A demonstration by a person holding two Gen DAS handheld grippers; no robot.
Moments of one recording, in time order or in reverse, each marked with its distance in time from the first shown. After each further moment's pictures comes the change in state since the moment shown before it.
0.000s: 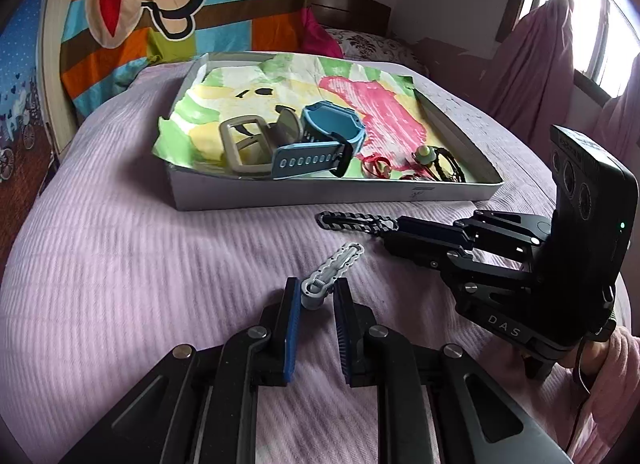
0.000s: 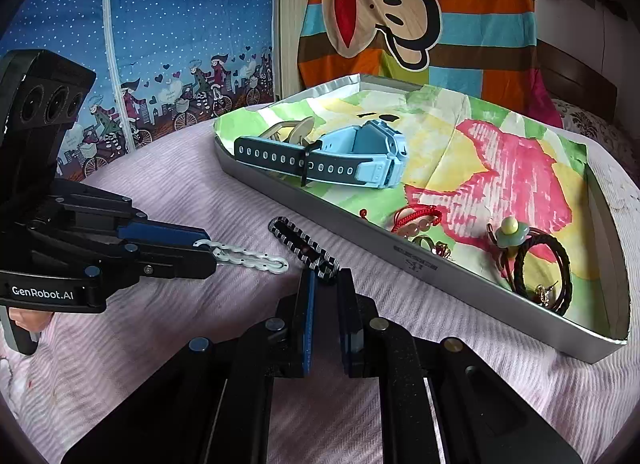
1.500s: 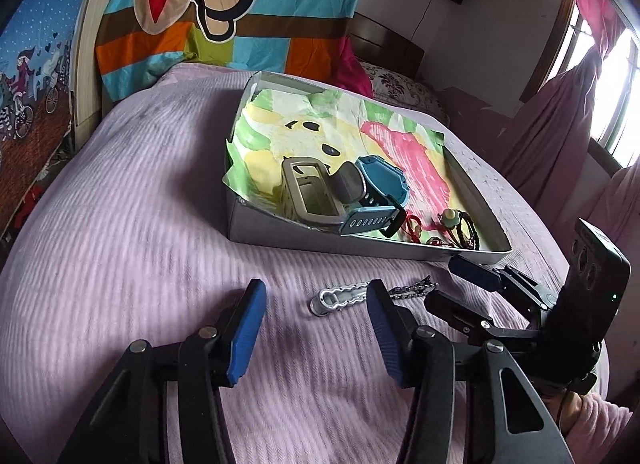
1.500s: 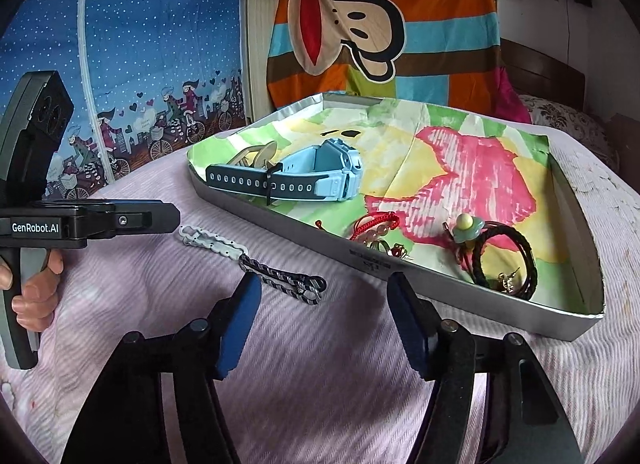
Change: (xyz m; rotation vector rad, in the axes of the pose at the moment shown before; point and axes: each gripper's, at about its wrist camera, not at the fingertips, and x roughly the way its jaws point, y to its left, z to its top) left arm -0.005 0.036 0.016 -0.160 -0.088 -0.053; right arm -0.013 -0.013 -0.004 0.093 -0.064 -0.070
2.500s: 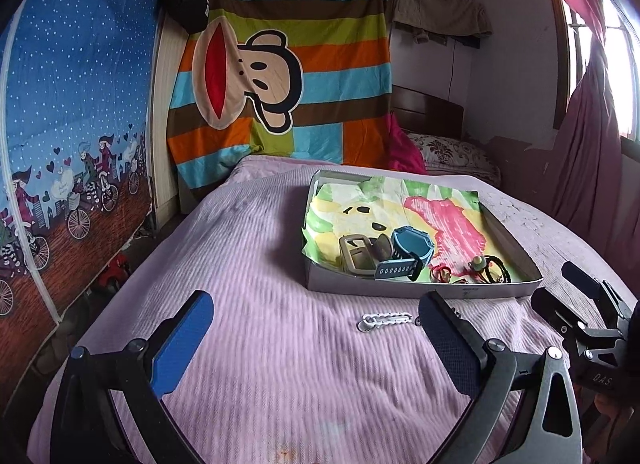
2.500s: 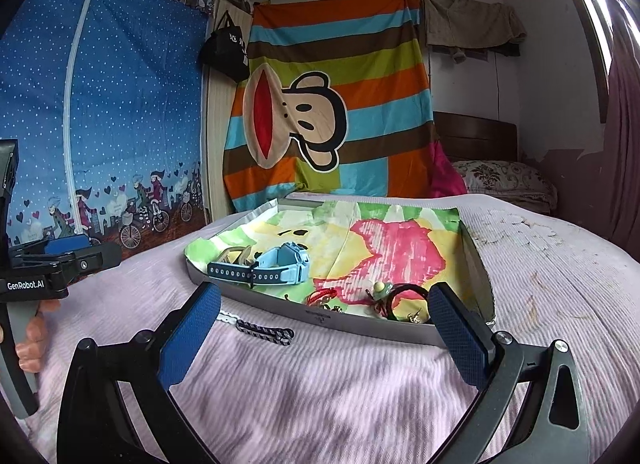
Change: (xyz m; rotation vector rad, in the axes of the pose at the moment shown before) left arm -0.080 -0.026 -0.022 0.074 -0.313 0.316; right arm -0.103 0.009 -0.012 0.078 -0.342 -0.198
